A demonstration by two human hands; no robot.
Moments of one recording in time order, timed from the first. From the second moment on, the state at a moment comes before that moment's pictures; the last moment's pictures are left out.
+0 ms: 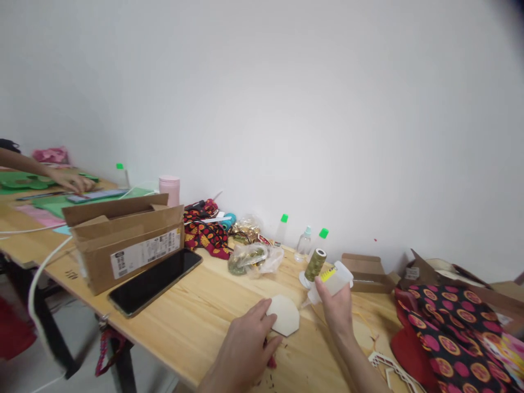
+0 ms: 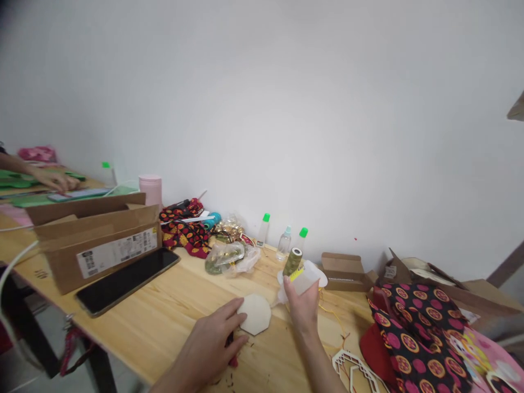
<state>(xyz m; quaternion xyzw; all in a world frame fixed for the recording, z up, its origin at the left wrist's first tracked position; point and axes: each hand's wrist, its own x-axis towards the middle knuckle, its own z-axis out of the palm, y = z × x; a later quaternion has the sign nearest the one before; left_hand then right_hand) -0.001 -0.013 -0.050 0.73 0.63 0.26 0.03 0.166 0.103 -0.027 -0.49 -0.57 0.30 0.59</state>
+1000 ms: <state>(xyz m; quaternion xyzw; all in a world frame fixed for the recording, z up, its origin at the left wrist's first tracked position) 0.000 -0.012 -0.051 0.75 0.62 0.24 0.03 0.167 0.097 -0.045 -0.49 -0.66 0.20 0.52</state>
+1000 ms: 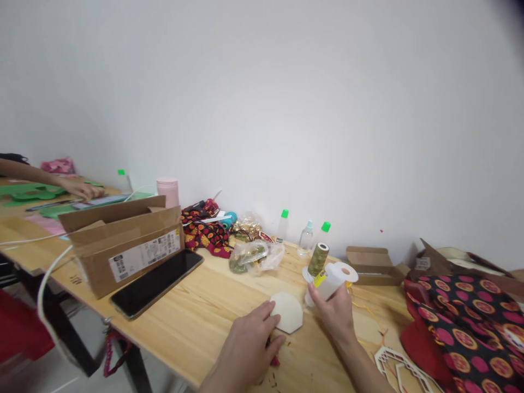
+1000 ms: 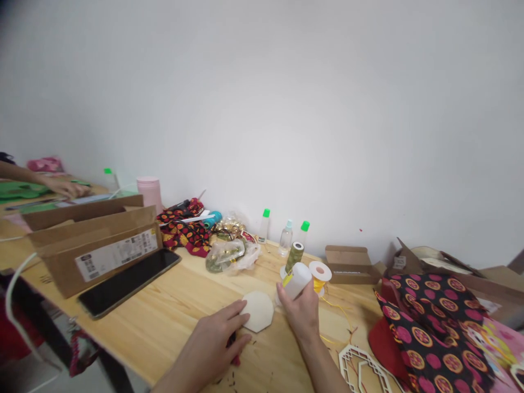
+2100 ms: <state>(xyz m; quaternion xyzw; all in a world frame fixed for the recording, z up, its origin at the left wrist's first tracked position) -0.002 -0.010 -0.053 0.75 0.61 0.23 0.03 0.170 0.097 -0.052 -0.48 -0.62 0.22 0.58</state>
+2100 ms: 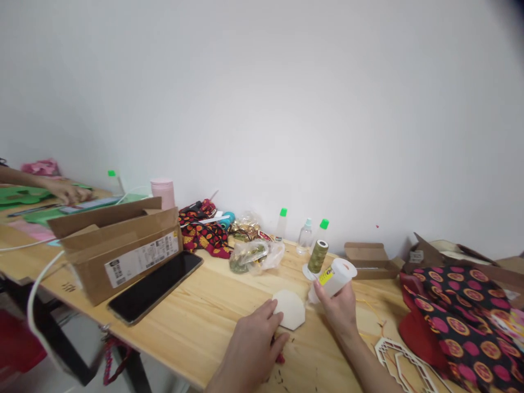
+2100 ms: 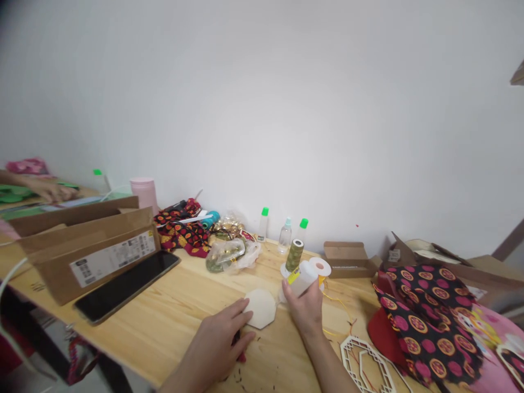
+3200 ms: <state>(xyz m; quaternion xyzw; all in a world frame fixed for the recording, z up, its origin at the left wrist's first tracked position) -0.001 -0.015 -0.048 0.74 0.62 0.28 0.02 0.165 0.091 -0.042 -0.49 -0.61 0.23 0.58</state>
